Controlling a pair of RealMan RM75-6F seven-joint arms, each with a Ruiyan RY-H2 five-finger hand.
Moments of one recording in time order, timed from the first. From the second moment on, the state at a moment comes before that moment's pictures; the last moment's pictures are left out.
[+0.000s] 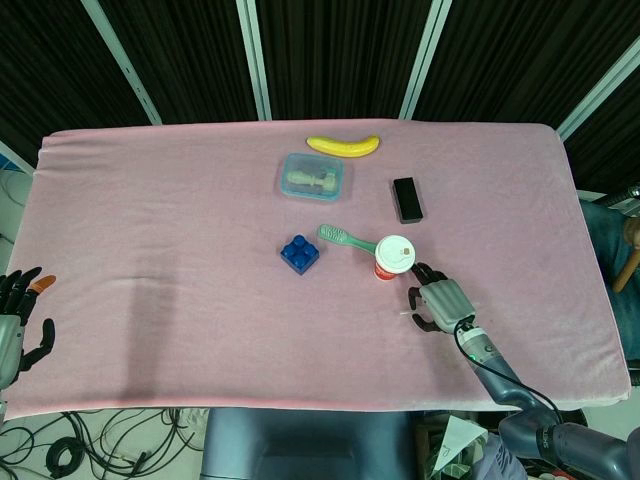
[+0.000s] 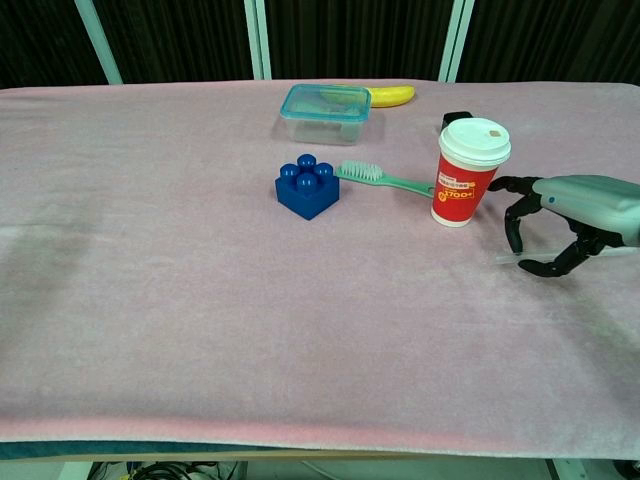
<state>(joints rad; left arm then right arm) -0.08 -1.14 -0.06 -1.61 1.49 1.52 -0.01 0.58 -1.53 0.08 -1.24 -1.38 0.94 -0.01</state>
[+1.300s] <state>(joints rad) -0.09 -1.15 -0.07 -1.59 1.52 1.55 -0.03 0.60 -1.15 0.58 -1.65 -0.96 0.91 0.73</state>
